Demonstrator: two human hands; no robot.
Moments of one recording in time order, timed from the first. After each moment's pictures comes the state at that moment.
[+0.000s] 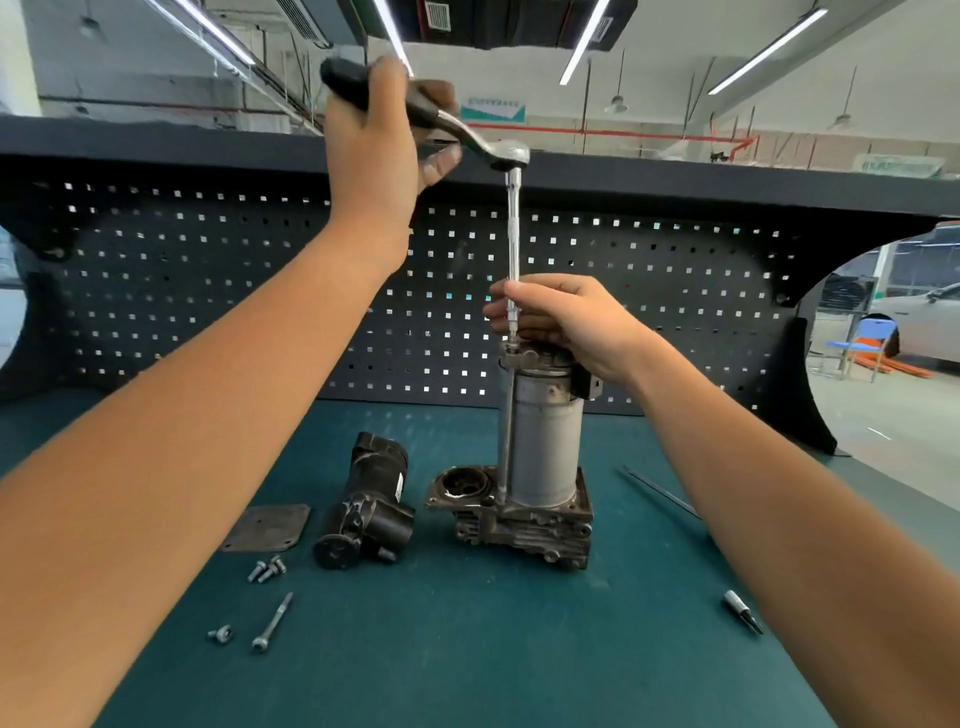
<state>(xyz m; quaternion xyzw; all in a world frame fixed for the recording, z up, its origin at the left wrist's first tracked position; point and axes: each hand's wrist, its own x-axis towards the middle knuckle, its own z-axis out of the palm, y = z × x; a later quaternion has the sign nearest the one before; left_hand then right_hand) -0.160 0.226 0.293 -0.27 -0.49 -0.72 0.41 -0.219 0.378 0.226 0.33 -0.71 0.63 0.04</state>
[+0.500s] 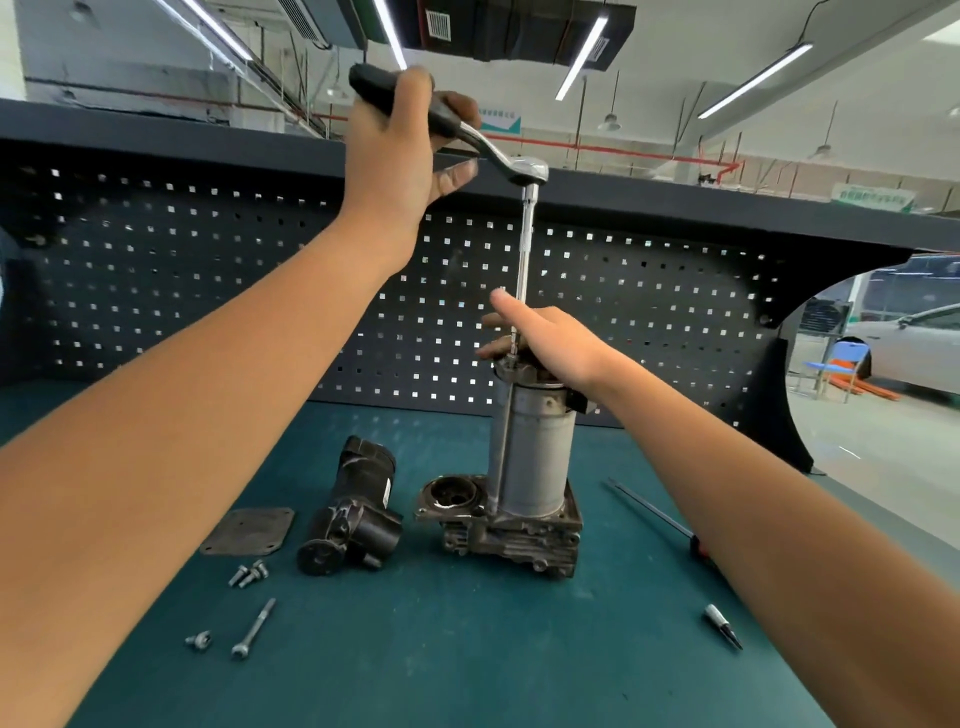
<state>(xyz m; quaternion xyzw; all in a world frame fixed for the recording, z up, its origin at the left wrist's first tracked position) -0.173 0.221 0.300 -0.29 -0.50 -0.73 0.37 -0.217 0.370 0.223 0.25 -0.87 0.42 0.07</state>
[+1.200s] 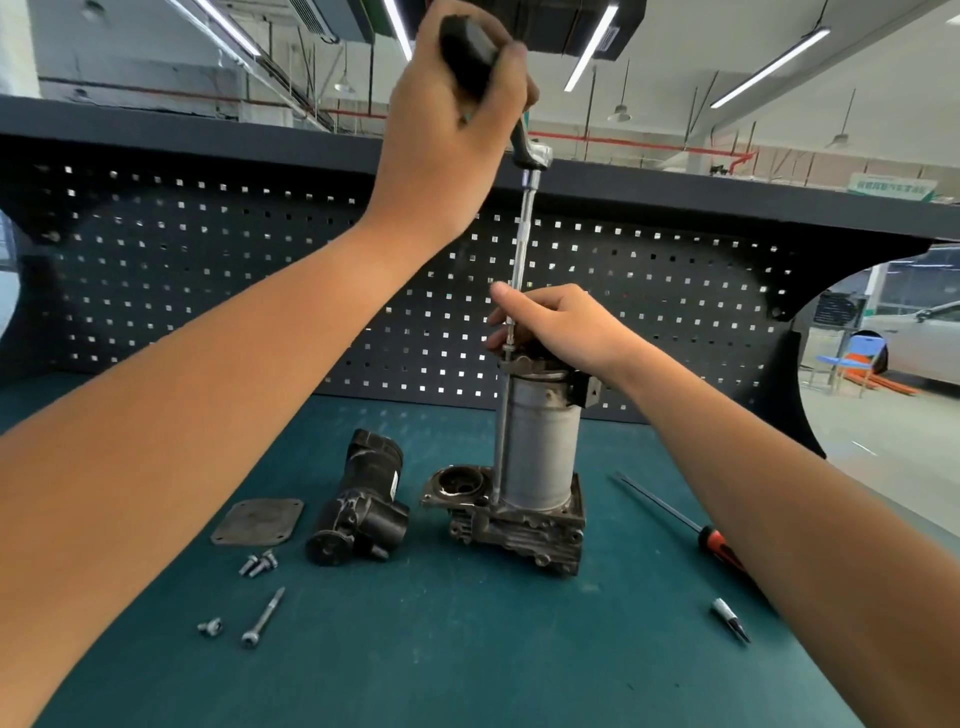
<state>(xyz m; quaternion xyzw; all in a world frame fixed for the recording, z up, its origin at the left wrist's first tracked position) -0.149 0.235 0.296 -0.39 -0.62 -0.42 0.54 -0.213 0.373 0.228 0.30 -0.83 0.45 0.11</state>
